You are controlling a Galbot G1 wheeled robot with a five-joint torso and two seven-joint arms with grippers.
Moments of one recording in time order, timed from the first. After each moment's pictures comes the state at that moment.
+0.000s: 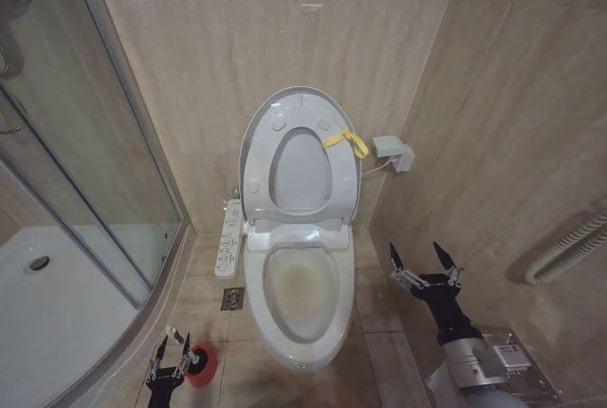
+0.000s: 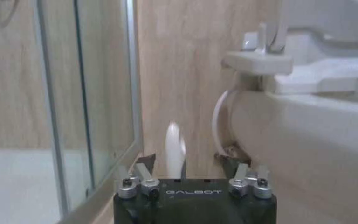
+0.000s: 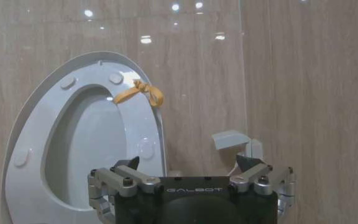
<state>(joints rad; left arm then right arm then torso) 1.35 -1.33 -0.57 -1.06 -0.31 -0.82 0.15 -1.68 1.39 0.69 2.27 0.32 0.10 -0.04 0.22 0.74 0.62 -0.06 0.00</state>
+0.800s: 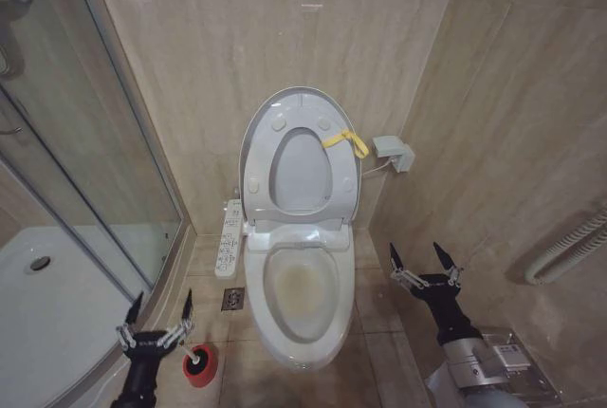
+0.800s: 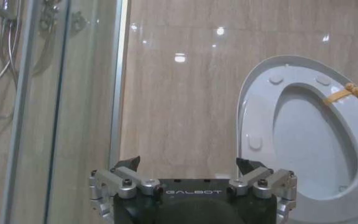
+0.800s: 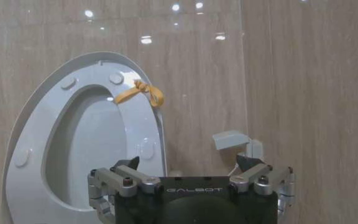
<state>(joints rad) 1.79 -1.37 -0.65 -2.14 -0.26 -0.43 -0.02 -1.68 1.39 0.69 2.27 0.32 0.10 -0.04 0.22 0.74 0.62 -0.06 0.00</state>
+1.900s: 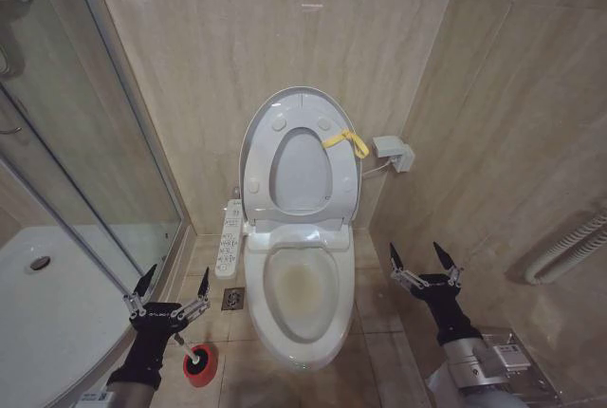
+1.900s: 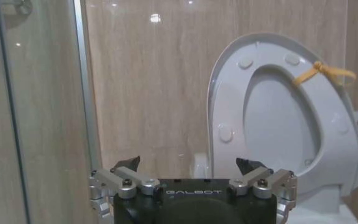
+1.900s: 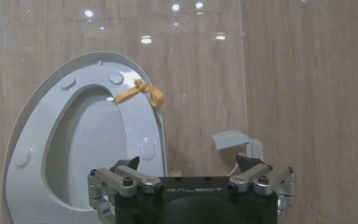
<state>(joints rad) 1.86 -1.32 -0.61 -2.46 -0.16 -0.02 -0.10 -1.68 1.39 0.69 2.27 0.32 0.10 -0.04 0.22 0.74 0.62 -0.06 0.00</state>
